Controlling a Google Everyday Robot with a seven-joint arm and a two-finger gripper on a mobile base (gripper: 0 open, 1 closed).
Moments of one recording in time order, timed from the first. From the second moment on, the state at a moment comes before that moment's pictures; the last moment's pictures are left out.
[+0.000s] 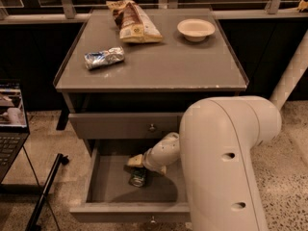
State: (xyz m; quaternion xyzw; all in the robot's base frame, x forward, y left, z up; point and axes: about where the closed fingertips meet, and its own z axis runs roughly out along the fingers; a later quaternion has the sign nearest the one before) arm 0.603 0.010 0.366 0.09 0.97 0.18 0.11
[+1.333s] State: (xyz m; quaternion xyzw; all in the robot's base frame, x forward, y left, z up) arm 0.603 0.010 0.366 0.09 0.97 0.18 0.11
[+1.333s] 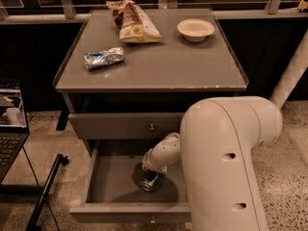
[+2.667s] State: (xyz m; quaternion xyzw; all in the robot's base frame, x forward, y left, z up) arm 0.556 -0.020 0.436 0.02 0.92 0.32 0.23
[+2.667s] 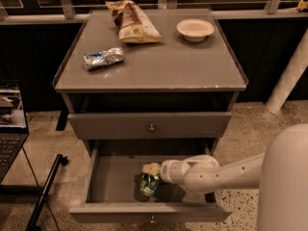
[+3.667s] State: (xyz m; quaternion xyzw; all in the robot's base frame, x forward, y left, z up) arm 0.532 -0.005 0.452 -0.01 0.90 0.38 0.23
